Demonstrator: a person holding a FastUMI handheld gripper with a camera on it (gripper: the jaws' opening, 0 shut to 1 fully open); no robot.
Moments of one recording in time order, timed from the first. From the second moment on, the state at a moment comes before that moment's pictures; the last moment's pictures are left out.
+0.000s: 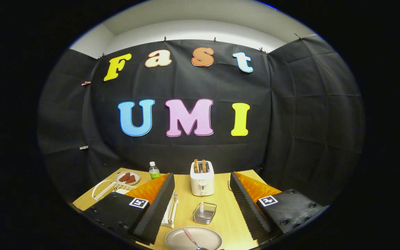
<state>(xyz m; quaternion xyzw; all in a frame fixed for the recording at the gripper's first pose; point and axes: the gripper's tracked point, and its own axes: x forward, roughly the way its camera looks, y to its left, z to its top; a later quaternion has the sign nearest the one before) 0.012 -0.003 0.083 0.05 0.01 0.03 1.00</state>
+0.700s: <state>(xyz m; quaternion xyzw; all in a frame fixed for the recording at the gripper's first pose) 0.018 0.021 0.085 0.05 0.01 0.05 1.00</state>
